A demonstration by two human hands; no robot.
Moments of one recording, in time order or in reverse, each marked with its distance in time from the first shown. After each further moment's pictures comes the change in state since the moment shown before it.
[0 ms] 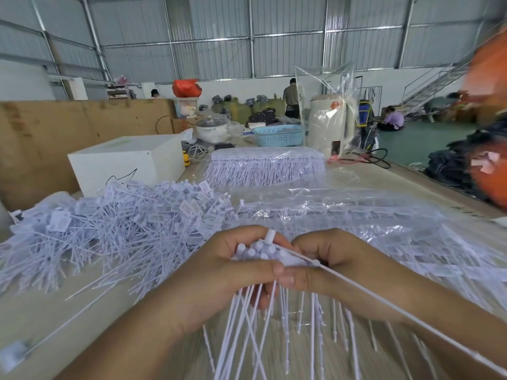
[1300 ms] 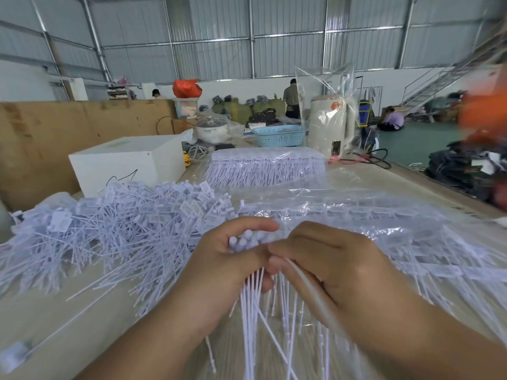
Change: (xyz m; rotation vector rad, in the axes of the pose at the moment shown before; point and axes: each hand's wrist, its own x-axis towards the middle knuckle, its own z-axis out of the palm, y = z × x) left_hand 0.004 -0.001 0.012 -0.093 0.324 0.022; right_hand -0.003 -0.019 0.016 -0.672 0.400 -0.608
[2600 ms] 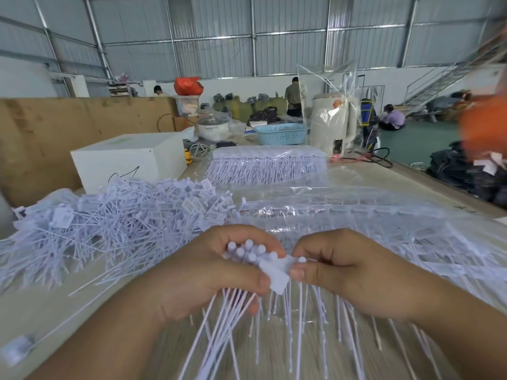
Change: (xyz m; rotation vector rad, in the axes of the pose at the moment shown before) left_hand 0.001 0.012 -0.027 0.087 -0.388 -0.125; right_hand -0.005 0.033 -0.002 0.498 -0.429 0.516
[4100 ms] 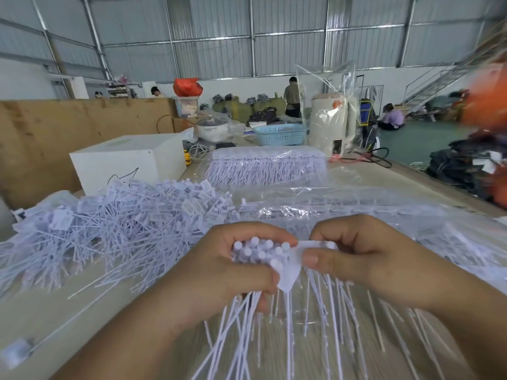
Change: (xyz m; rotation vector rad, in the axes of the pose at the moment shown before) left_hand 0.003 -0.007 0.011 0.048 0.107 0.108; right_hand -0.007 -0.008 -0.015 0.121 0.088 -0.047
